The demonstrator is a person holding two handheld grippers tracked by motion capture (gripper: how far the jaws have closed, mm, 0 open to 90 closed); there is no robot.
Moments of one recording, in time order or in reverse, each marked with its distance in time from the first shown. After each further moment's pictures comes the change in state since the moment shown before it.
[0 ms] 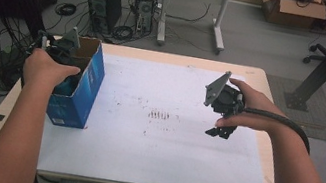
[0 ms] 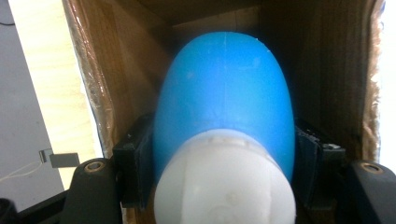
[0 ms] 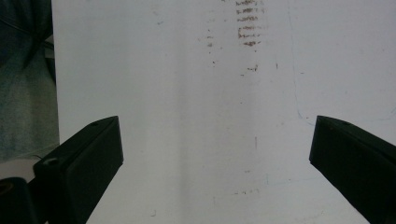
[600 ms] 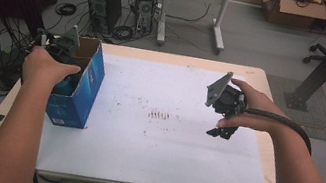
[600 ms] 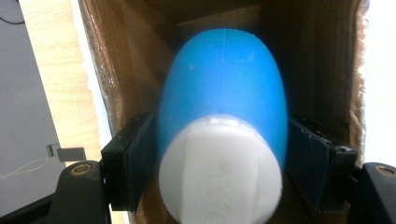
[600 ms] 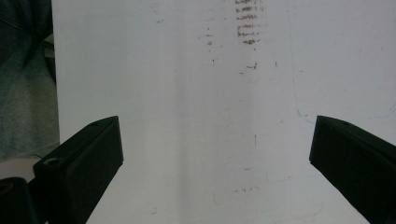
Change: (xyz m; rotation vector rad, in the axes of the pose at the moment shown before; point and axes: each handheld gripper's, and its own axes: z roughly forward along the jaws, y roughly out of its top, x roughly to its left) left arm -0.001 -0.002 -0.010 0.005 0.016 -0.003; right arm 0.001 -0.002 -0.002 -0.001 -0.003 -0.004
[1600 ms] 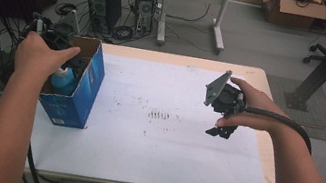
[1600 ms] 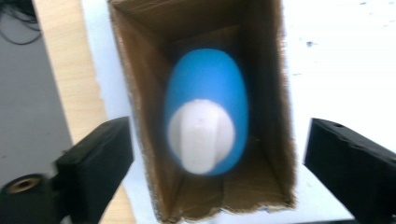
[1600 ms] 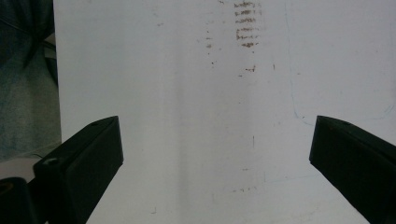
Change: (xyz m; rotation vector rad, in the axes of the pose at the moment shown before) left arm -0.003 -0.001 -0.047 -0.055 -0.041 0.053; right arm 0.001 0.005 -0.004 0.009 -0.006 -0.001
